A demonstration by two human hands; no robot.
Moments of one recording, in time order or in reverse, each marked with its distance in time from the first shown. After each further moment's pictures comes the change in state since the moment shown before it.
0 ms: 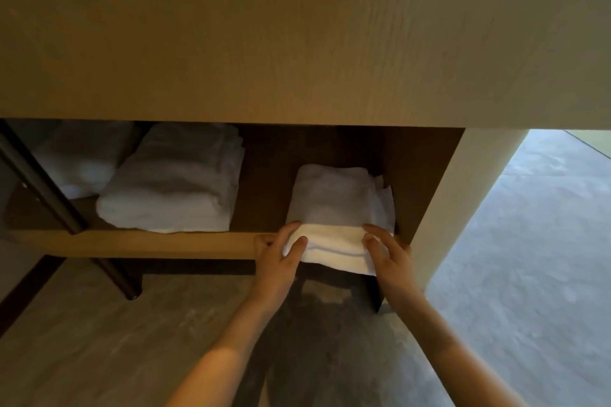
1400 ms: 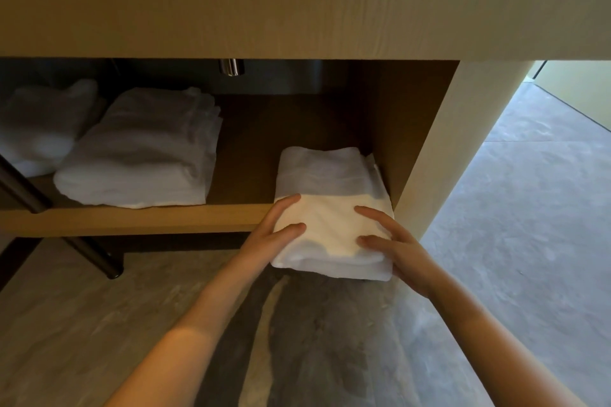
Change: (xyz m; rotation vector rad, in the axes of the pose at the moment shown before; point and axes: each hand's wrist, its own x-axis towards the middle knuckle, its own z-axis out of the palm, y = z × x) left_hand 0.011 -0.013 0.002 -0.031 -0.379 -0.003; right_hand -0.003 0.025 -0.053 0.202 -0.457 0.118
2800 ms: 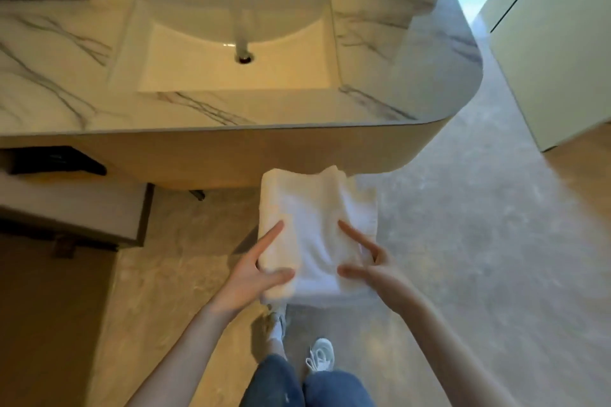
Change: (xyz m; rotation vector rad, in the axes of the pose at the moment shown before) left_hand -0.390 0.543 -0.019 -0.142 -0.035 -0.366; right_hand -0.443 -0.488 -0.004 0.154 -0.062 0.268
